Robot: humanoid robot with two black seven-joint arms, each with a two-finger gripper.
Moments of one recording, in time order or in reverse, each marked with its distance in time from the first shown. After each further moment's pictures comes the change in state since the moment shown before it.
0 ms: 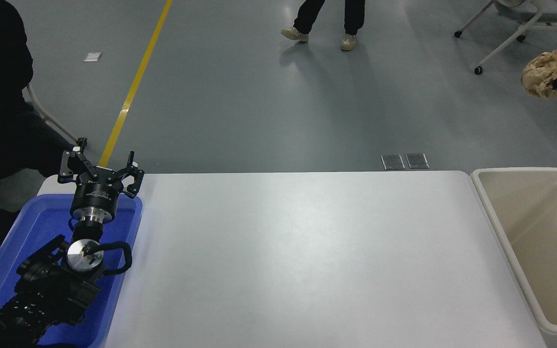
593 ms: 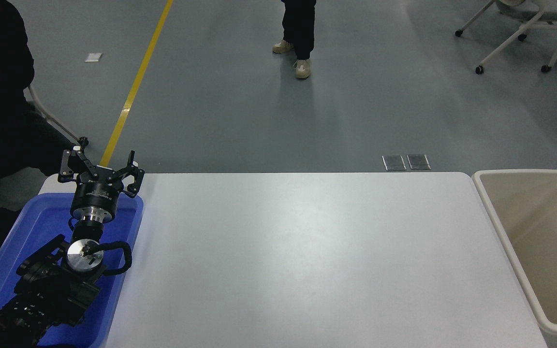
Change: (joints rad) left arm 0.000 0.000 0.000 0.000 0.000 0.000 0.000; right arm -0.566 0.337 0.070 -0.672 0.588 -0.309 0.006
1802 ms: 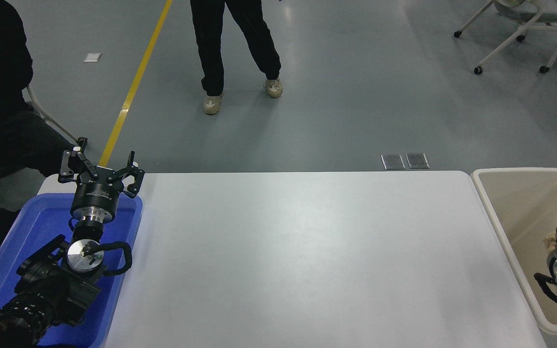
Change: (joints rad) left arm 0.000 -0.001 0.002 0.000 -0.002 0.003 0.000; right arm -0.400 0.399 0.269 -0.110 0.238 -0.236 0.001
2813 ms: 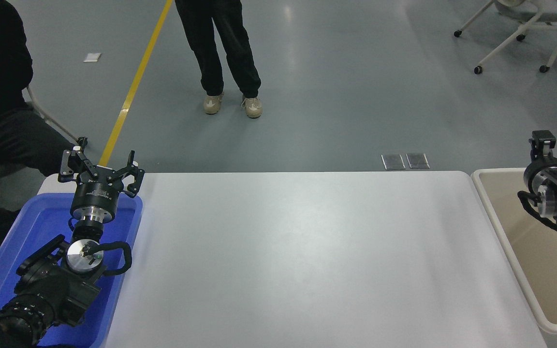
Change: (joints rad) left arm 0.000 0.000 -0.001 0.000 0.000 -0.002 0.000; right arm 0.372 -0.082 0.052 0.254 -0.021 0.012 0.000
